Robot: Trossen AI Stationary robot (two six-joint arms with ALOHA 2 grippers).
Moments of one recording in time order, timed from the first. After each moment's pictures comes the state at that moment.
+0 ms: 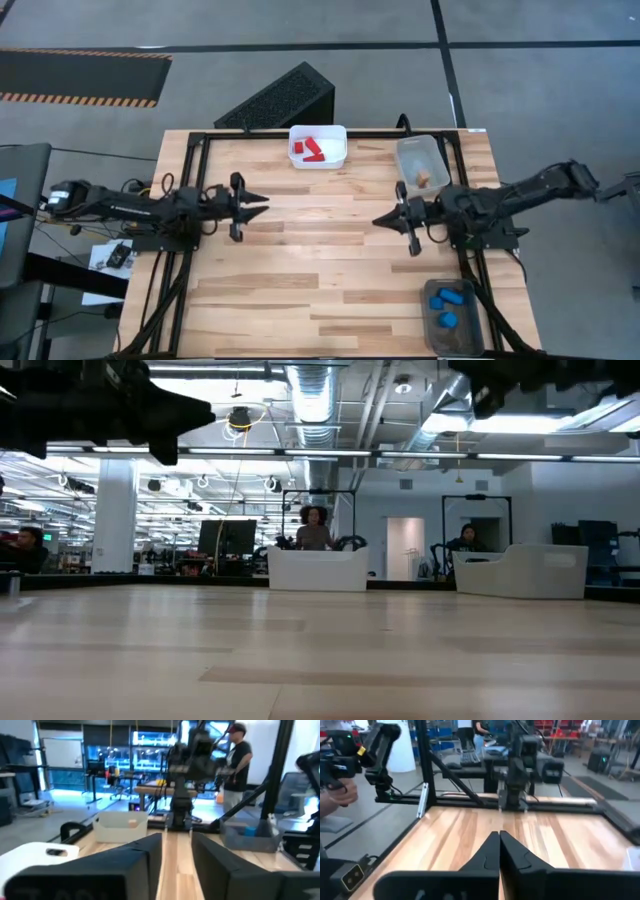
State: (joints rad) left arm 0.01 0.75 0.11 0.77 -0.08 -0.05; right arm 0.21 0.84 0.48 0.30 0.08 0.00
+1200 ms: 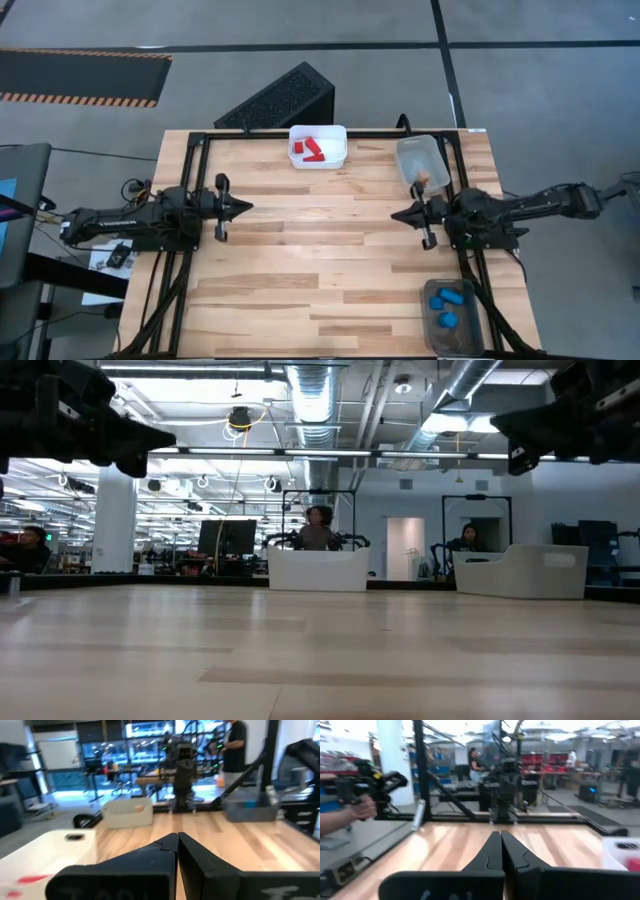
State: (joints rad) left arm 0.13 0.15 0.01 0.20 0.07 0.05; right arm 0.03 0.48 0.01 0.61 -0.07 0.02
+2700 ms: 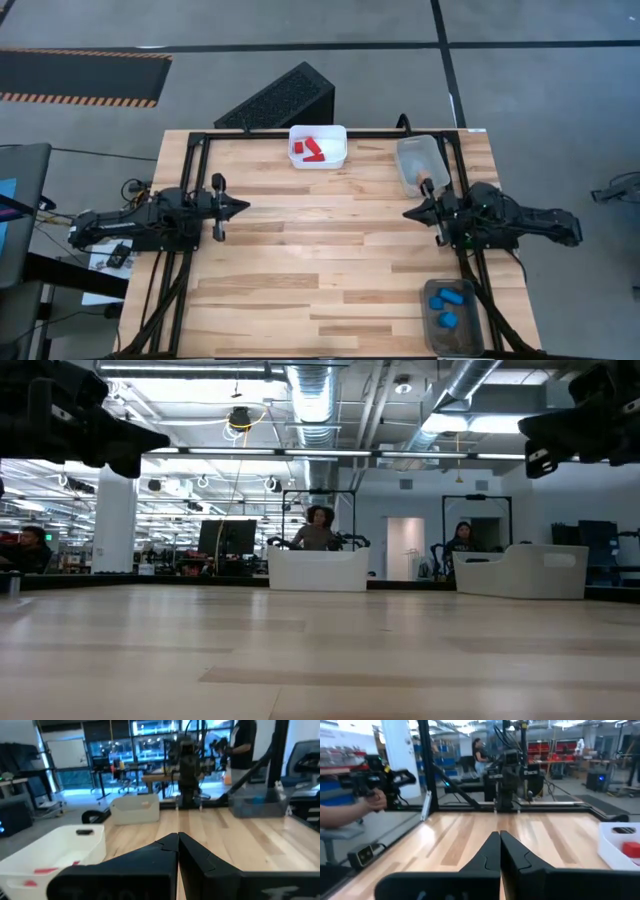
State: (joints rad) left arm 0.13 0.01 0.01 0.03 0.03 0.07; right arm -0.16 0.00 0.06 0.02 -0.29 0.05
